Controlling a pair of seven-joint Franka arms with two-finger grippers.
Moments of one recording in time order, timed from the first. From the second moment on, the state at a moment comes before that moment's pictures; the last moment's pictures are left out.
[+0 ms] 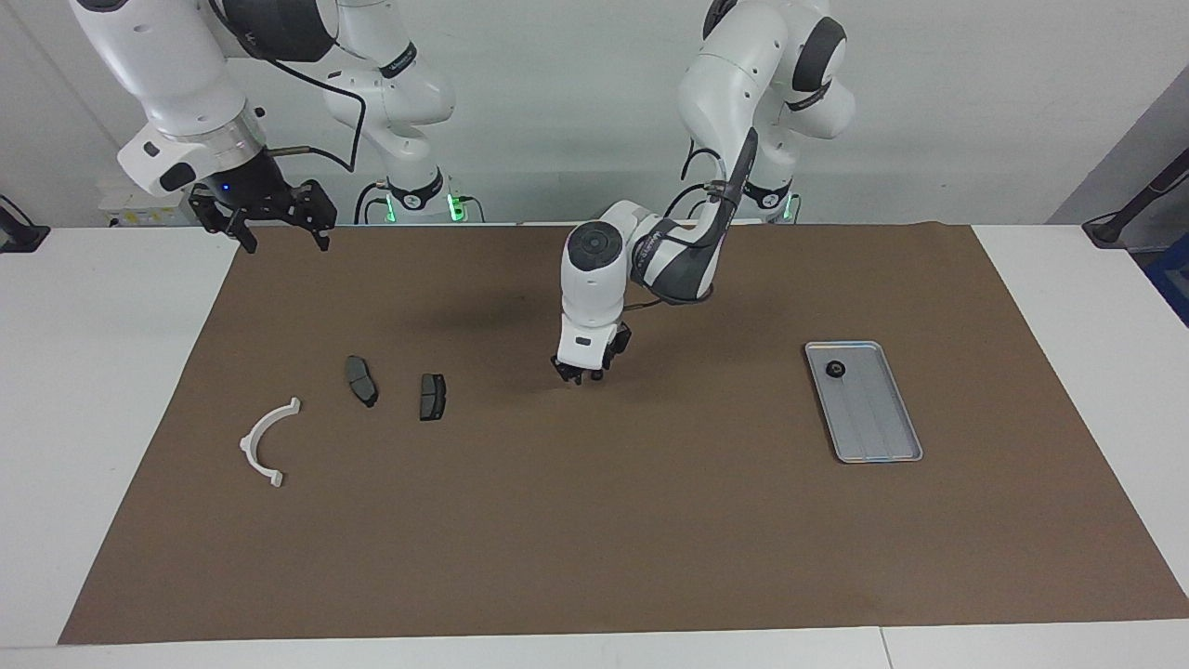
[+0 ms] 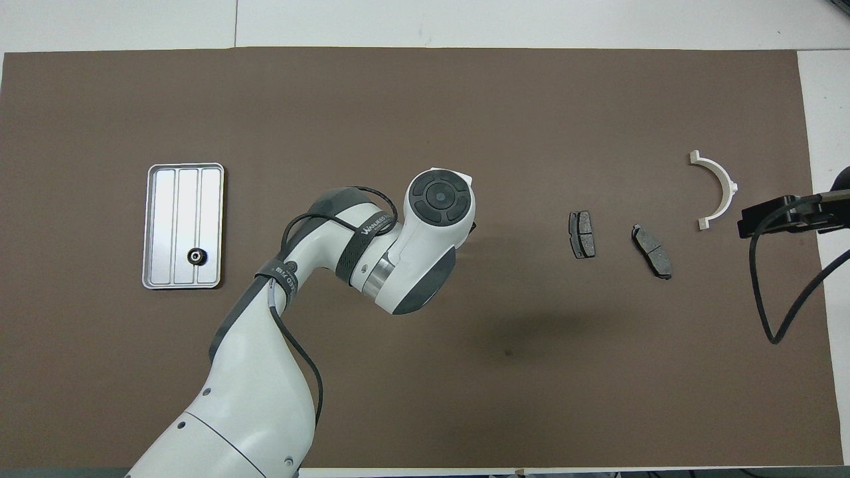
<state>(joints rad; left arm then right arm) -0.69 0.55 -0.05 -1.58 -0.02 2.09 -1.18 0.01 -0.06 -0.03 -1.66 -0.02 1.54 -0.05</state>
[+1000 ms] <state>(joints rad) -0.69 0.55 -0.05 -1.63 -0.02 2.14 -1.18 0.01 -0.06 -0.03 -1.66 -0.02 1.57 -0.05</state>
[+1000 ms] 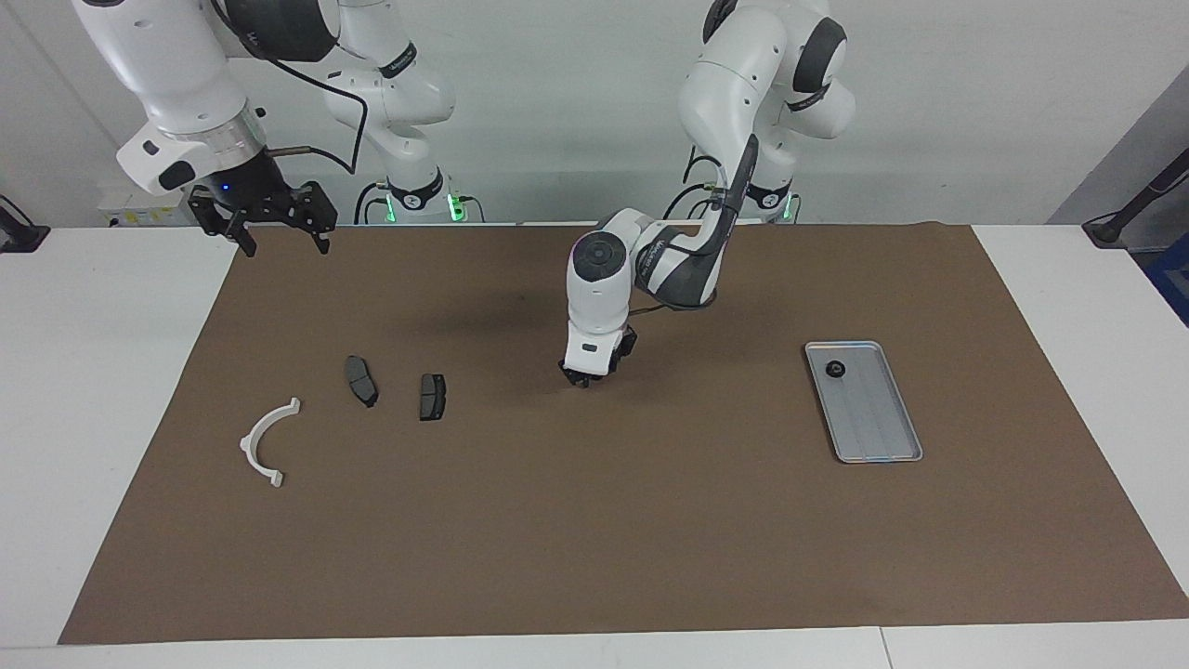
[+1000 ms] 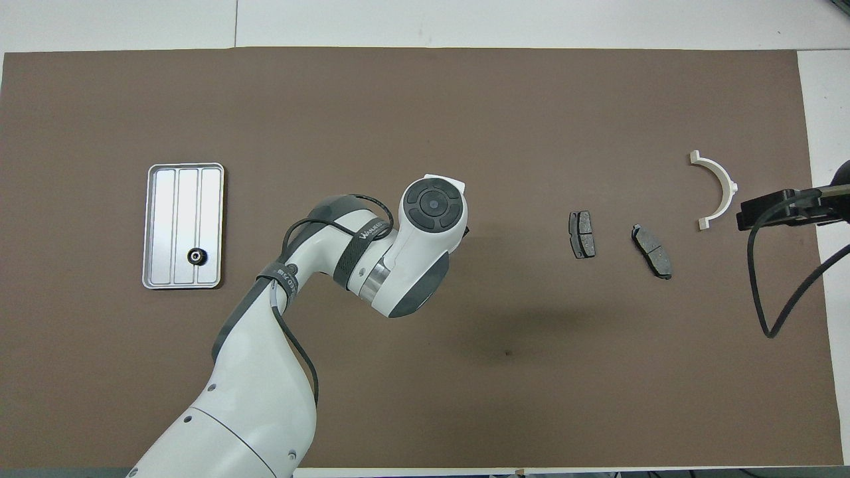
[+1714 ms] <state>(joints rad) -0.65 0.46 -0.02 -1.63 -0.02 2.03 -1.15 0.01 -0.06 -0.03 -1.66 -0.02 1.59 -0.05</state>
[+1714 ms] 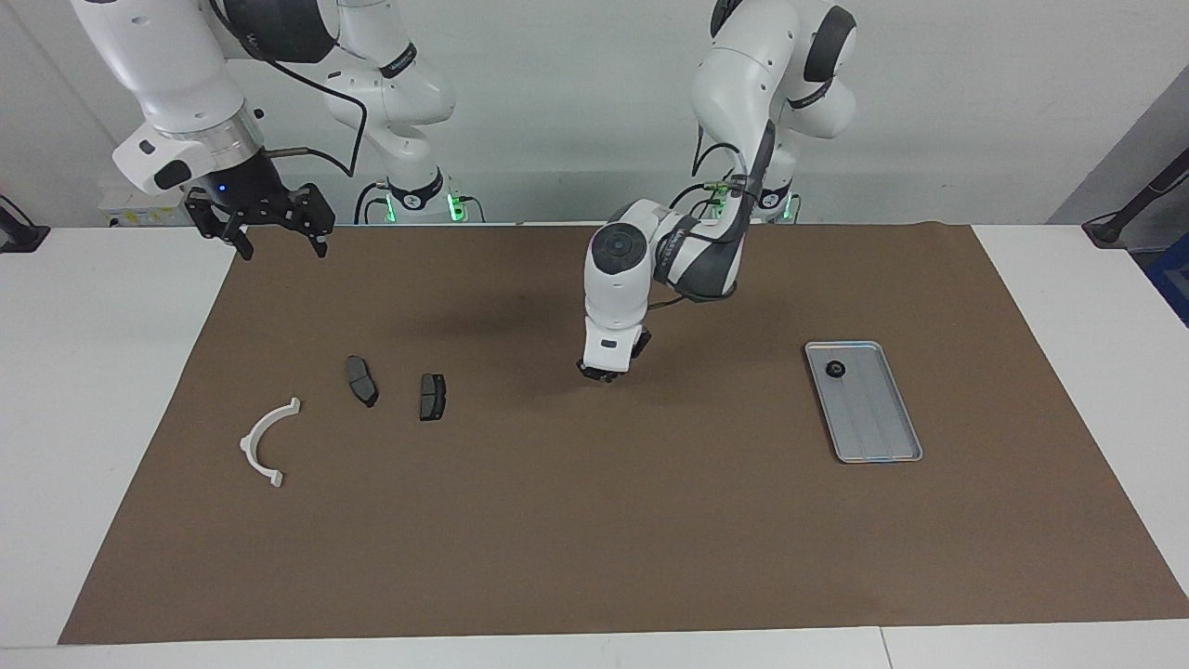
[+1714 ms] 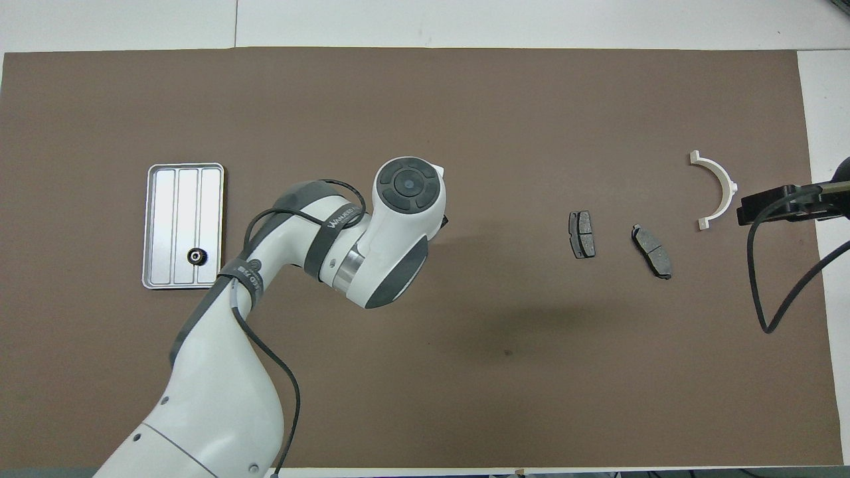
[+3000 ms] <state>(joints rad) 0.03 0.12 -0.01 -2.08 -0.02 2.14 -0.19 0.01 -0.06 -0.03 -1.67 -0.02 1.59 -0.05</state>
